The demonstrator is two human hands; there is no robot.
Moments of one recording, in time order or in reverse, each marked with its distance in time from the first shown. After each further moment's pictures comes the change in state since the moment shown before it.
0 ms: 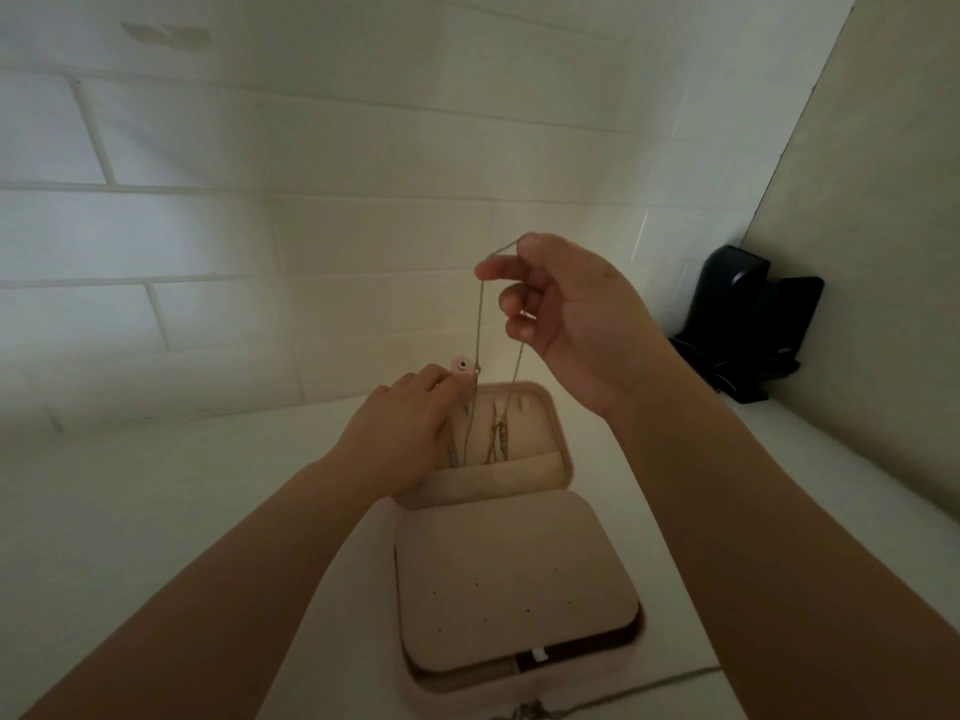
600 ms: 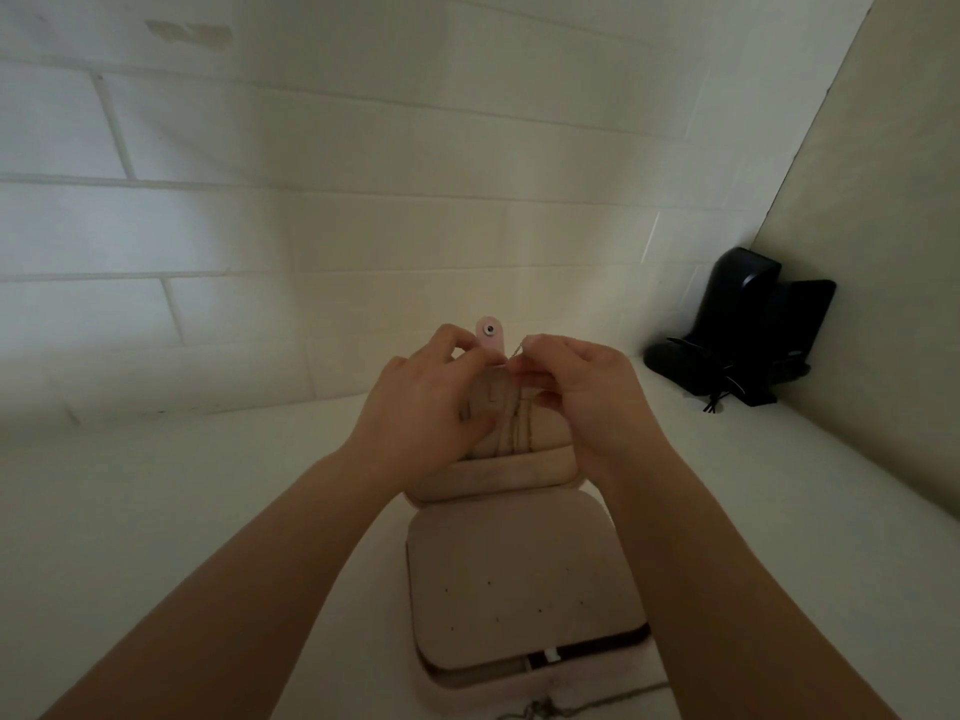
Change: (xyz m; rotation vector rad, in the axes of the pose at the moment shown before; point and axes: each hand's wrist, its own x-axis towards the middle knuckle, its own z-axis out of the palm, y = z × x) left_hand -0.001 0.022 -0.032 -0.126 0.122 -0.021; right_hand -0.022 0.045 -0.010 -0.297 0.322 0.127
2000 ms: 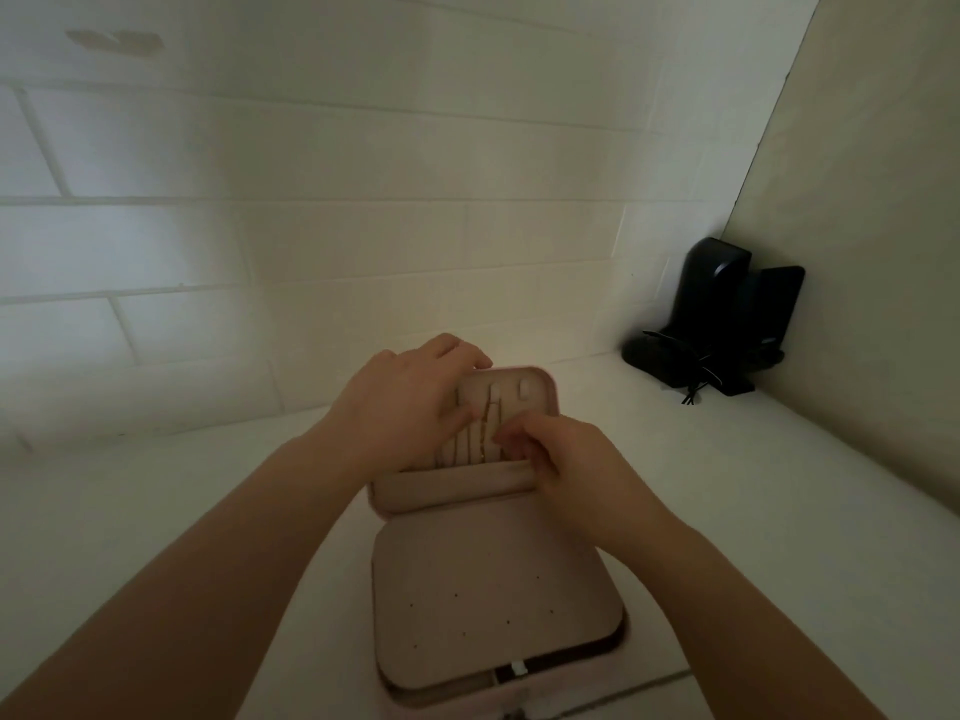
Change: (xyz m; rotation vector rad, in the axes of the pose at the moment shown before) left_hand 0.018 0.011 -0.008 0.110 -0.165 0.091; right_hand -0.010 0.052 -0.043 -0.954 -0.244 -0.307
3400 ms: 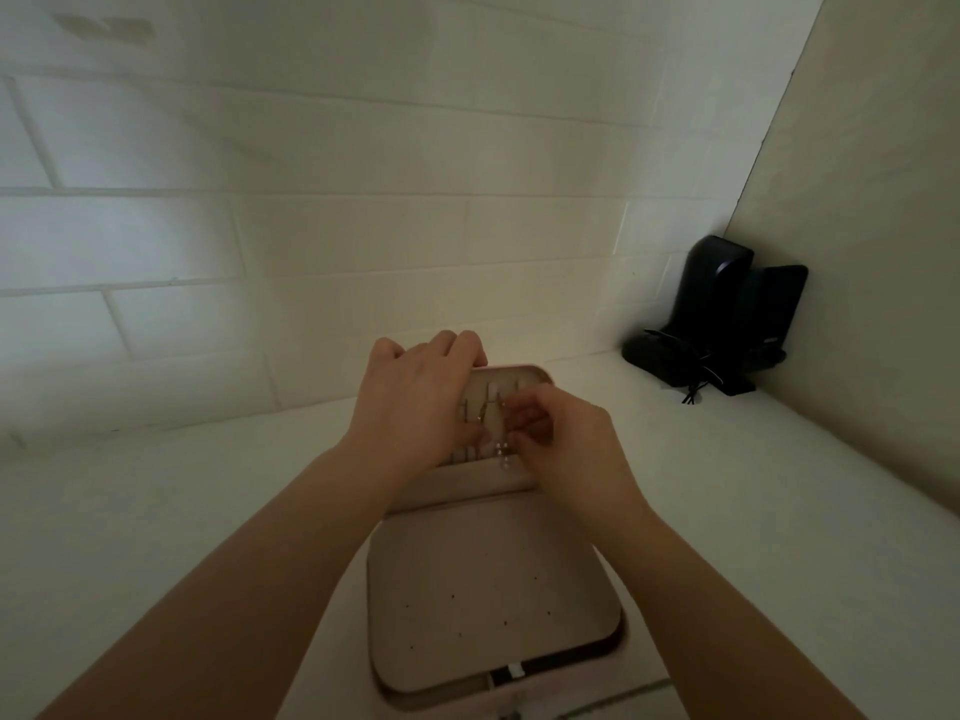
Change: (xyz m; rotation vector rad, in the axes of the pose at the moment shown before) left_hand 0.006 0.013 0.014 0.128 0.113 -0.112; right_hand 0.012 -0.008 0.005 0.267 0.220 0.104
